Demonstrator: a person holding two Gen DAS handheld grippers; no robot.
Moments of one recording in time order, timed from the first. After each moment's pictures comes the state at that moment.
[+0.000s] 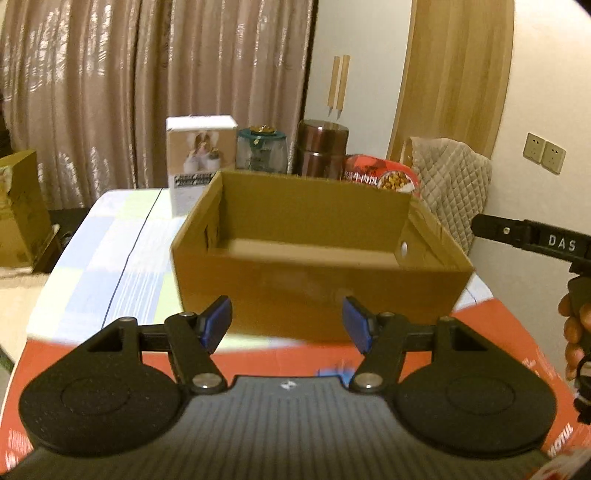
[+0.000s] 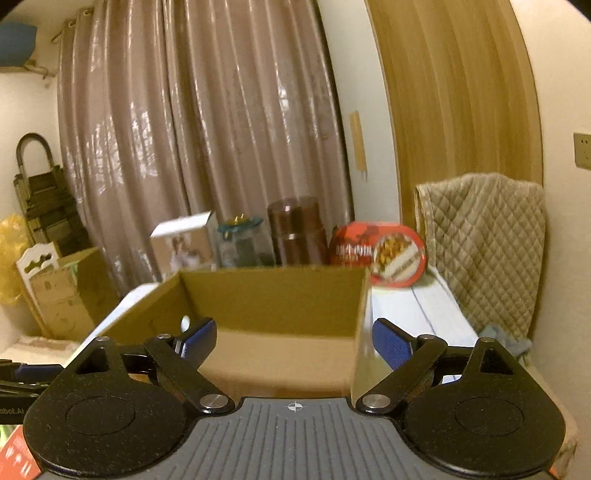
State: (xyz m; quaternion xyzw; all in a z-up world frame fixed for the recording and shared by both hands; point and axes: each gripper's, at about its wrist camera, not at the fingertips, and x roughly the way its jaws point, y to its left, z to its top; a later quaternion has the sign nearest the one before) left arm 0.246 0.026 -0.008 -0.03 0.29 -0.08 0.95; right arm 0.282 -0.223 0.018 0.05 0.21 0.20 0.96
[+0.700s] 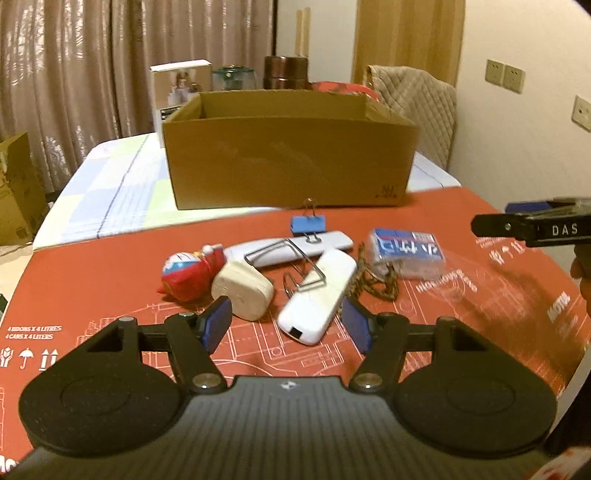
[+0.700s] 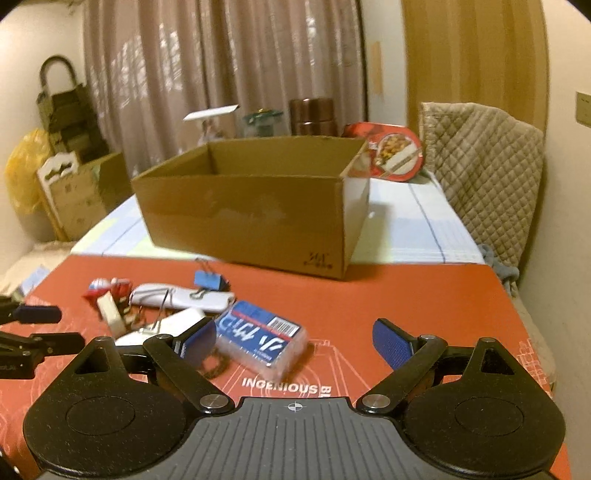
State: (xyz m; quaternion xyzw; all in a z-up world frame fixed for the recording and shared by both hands) left arm 0.133 0.016 -0.080 0.03 0.34 -0.12 0.93; right arm 0.165 -0.254 -0.056 -0.03 0.31 0.23 0.92
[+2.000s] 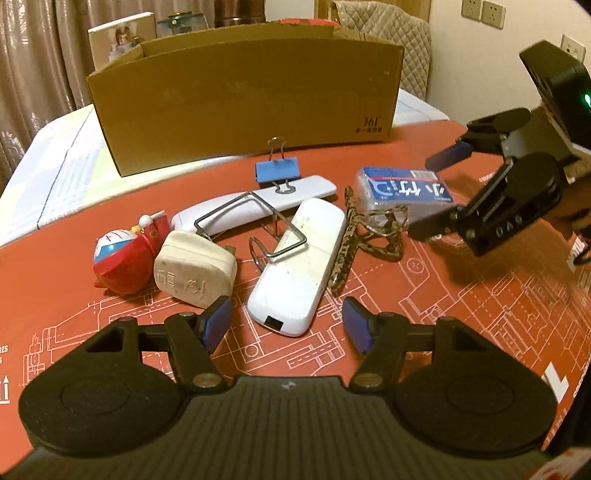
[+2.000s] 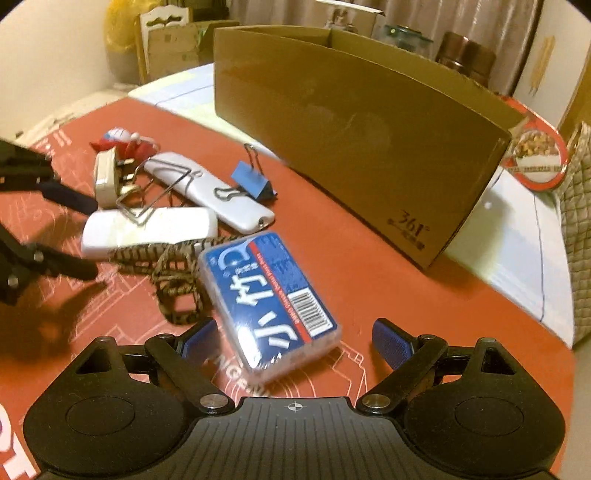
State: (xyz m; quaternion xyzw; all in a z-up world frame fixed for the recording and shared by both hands) left arm 0.182 -0.004 -0.126 0.08 0.41 -0.17 0.89; right arm 0.254 -0.199 -0.127 -0.23 0.38 0.38 0.81
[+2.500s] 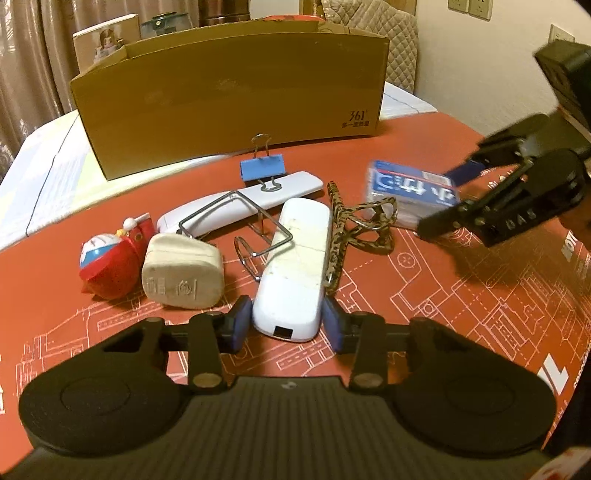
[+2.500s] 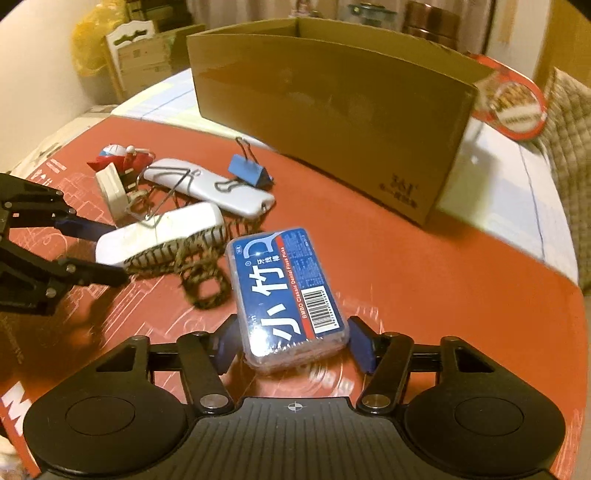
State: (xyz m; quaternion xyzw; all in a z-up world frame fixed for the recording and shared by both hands) left arm 0.175 -0.005 -0.127 0.09 0.41 -0.19 0.89; right arm 0.233 -0.213 -0.117 -0.17 0.42 0.34 0.82
